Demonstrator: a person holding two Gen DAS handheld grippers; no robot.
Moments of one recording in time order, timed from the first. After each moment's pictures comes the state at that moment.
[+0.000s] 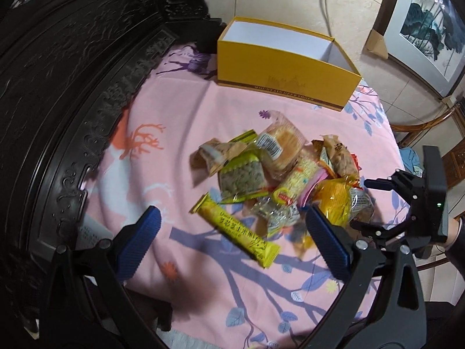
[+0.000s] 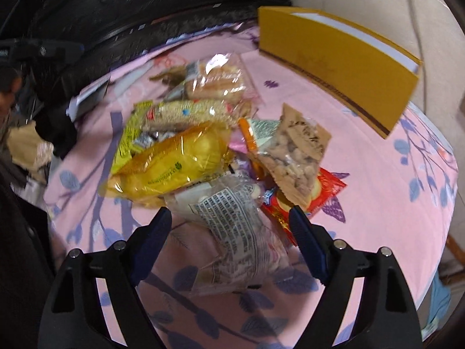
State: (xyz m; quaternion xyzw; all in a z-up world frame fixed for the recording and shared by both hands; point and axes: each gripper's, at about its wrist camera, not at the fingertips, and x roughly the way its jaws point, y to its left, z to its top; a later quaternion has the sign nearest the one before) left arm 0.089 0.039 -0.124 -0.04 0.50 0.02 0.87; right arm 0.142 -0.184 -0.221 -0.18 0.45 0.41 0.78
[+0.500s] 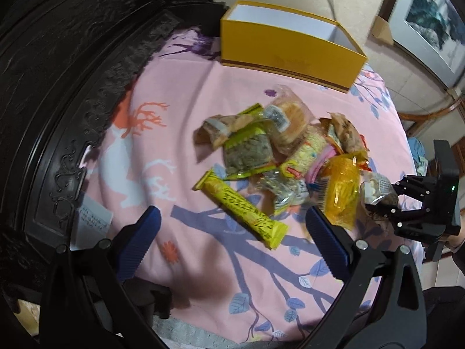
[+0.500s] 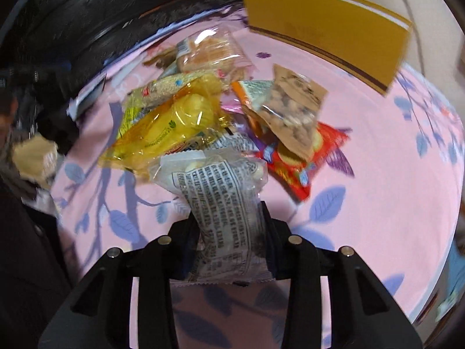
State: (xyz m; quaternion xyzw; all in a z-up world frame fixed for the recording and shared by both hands) left arm 0.077 0.031 -0.146 -0.03 0.52 0.02 0.85; right arm 0.125 -0.216 -0.223 -0.09 0.49 0.37 0.78
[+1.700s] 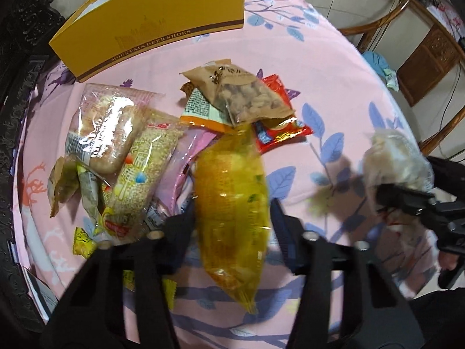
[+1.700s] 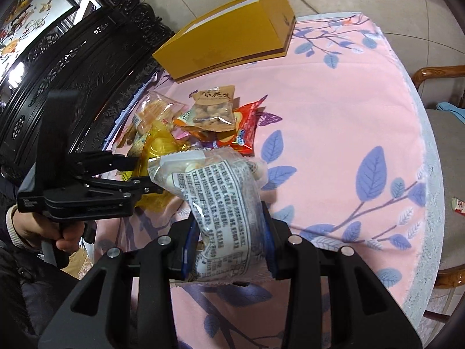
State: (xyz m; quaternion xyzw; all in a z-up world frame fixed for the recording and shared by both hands) left arm 0.140 -0.123 -0.227 0.11 0.57 -0.14 0.80; right arm 0.088 -0.294 -0.219 0.16 0.48 0.25 0.83
